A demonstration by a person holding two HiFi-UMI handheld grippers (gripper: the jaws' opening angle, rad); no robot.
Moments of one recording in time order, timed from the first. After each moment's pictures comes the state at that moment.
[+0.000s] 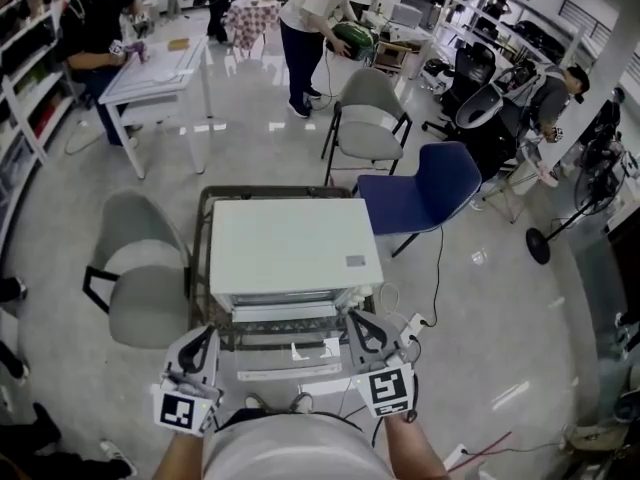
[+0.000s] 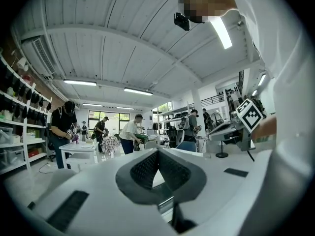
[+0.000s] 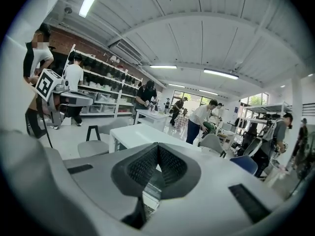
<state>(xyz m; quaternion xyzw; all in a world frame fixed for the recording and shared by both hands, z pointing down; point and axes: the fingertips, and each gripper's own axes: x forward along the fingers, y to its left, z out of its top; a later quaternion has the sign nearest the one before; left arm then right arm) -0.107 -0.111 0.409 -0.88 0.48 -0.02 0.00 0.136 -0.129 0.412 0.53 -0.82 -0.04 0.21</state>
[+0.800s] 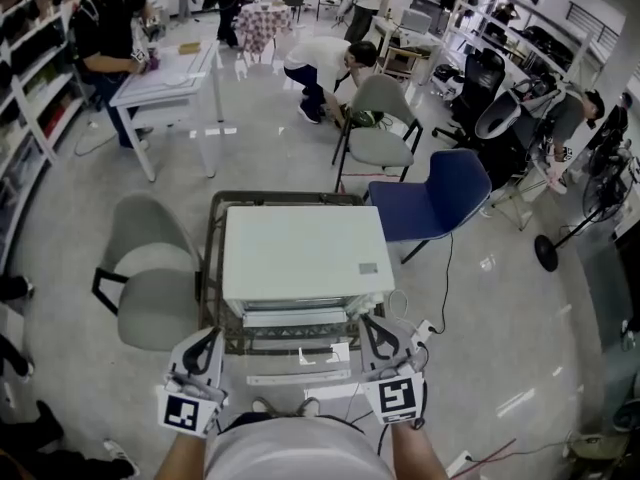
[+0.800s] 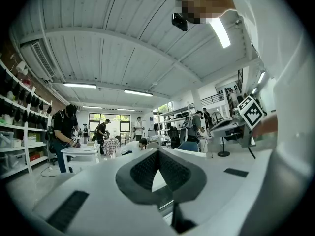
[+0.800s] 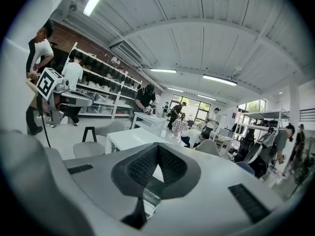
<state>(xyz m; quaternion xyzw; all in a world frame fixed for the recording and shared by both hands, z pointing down) -0.120 -0.115 0.403 -0.87 0.49 -0.03 0.01 0.132 -0.129 0.395 0.54 -0.81 -0.07 0.21</state>
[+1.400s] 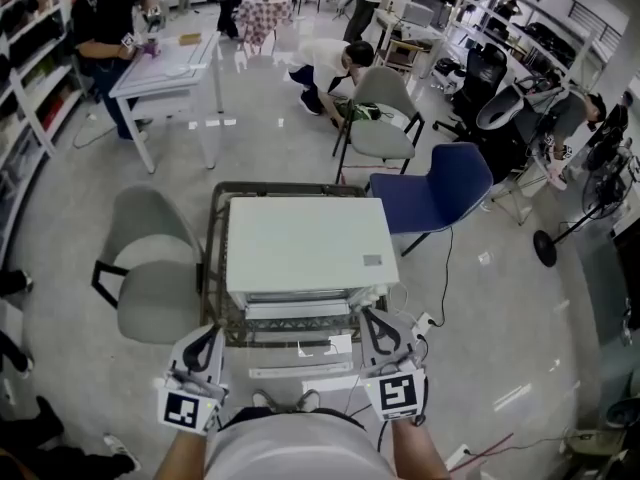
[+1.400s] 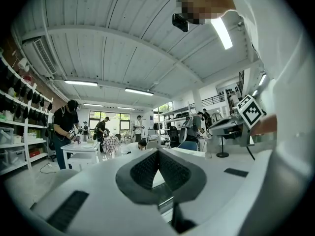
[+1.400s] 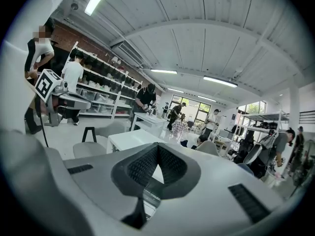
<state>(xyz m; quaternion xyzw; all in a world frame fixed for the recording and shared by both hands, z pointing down) -0.132 -0.111 0.410 -0.87 0.49 -0.02 0.00 0.116 -0.130 0.389 0.54 -0.81 -0.07 0.21</state>
